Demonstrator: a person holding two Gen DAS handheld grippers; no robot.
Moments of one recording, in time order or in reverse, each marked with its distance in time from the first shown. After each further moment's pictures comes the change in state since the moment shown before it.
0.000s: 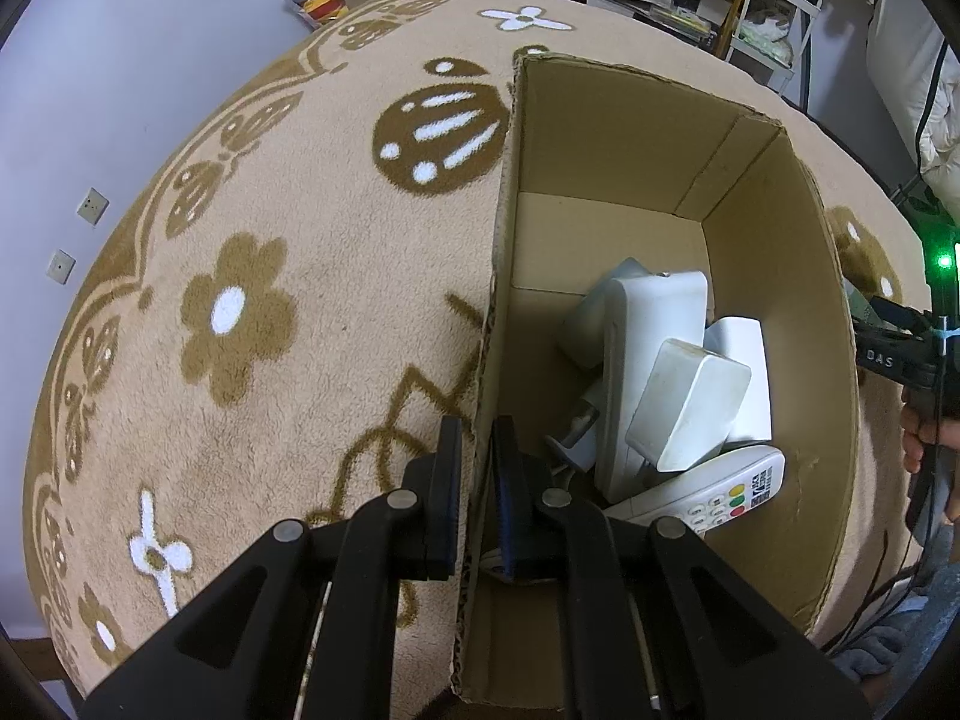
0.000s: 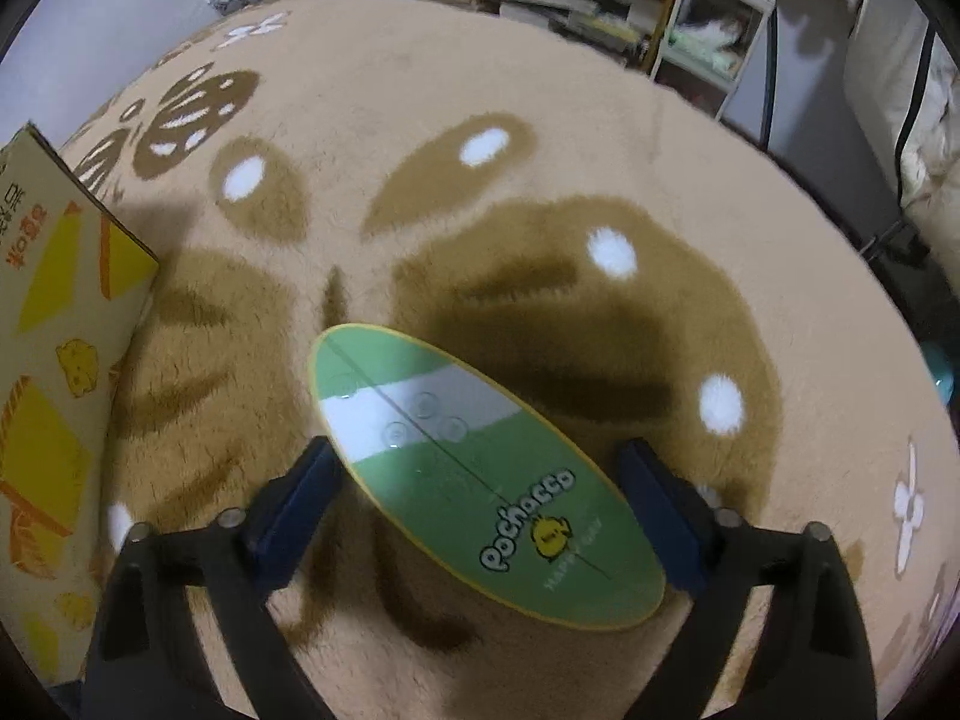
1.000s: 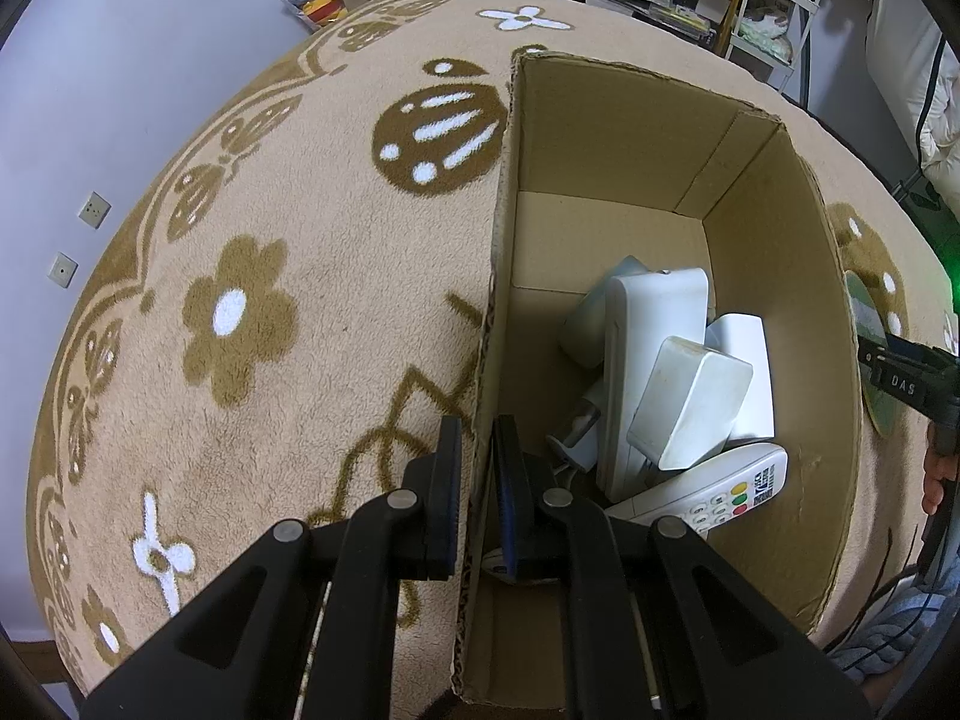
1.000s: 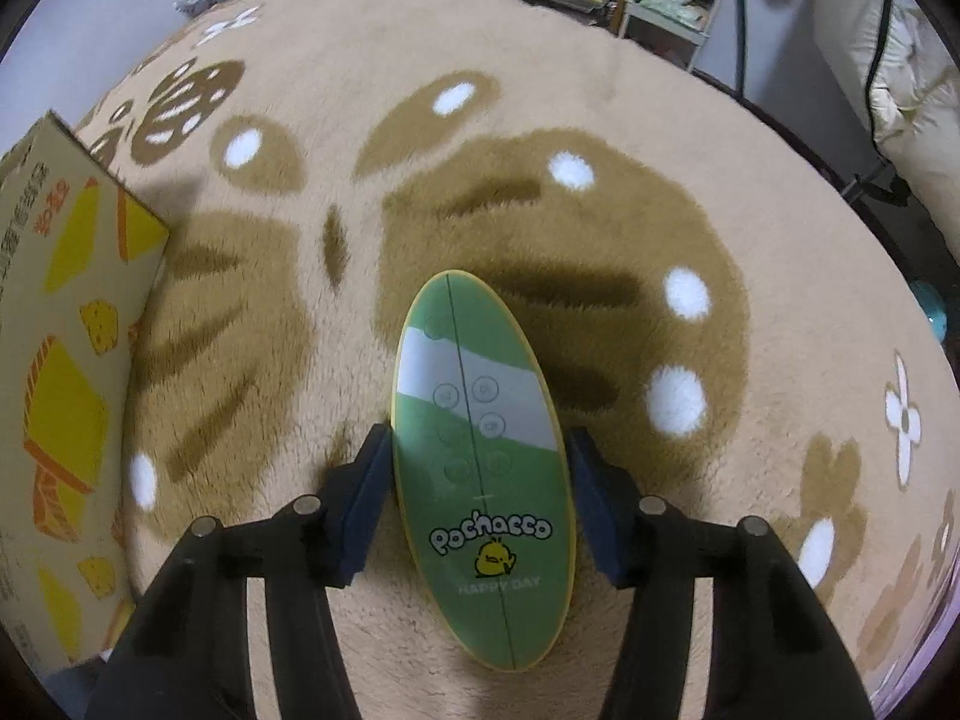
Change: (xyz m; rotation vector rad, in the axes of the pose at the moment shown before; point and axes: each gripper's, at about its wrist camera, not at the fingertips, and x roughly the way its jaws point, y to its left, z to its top) left arm -0.001 -0.001 0.000 0.005 -0.001 0.007; right arm -0.023 -0.012 -0.026 0.105 0.091 -0.001
